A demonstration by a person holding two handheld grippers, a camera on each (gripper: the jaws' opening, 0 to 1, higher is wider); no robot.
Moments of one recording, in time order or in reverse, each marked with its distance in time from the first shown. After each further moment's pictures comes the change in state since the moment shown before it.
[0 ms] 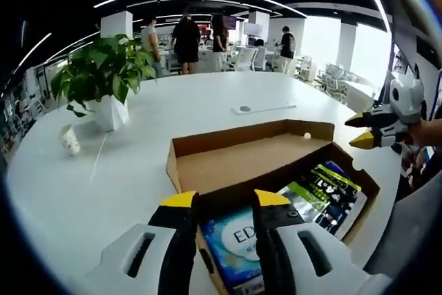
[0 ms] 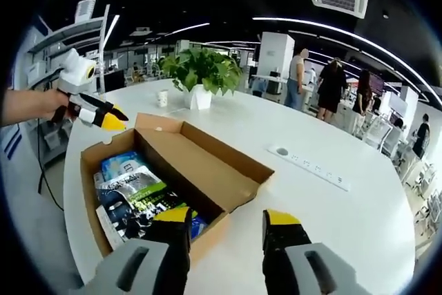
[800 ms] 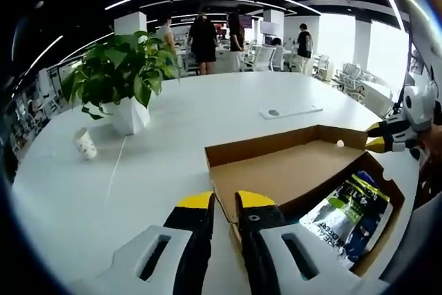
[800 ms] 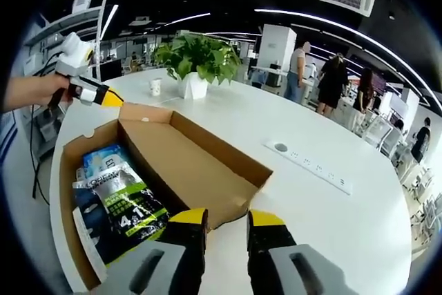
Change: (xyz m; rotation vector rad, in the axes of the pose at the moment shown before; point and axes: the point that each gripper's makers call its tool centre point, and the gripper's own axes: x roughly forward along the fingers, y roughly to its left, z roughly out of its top) left arm 0.015 0.055 0.024 -0.039 -0.030 0.116; right arm 0.040 -0.017 0.000 -0.032 0.062 -0.019
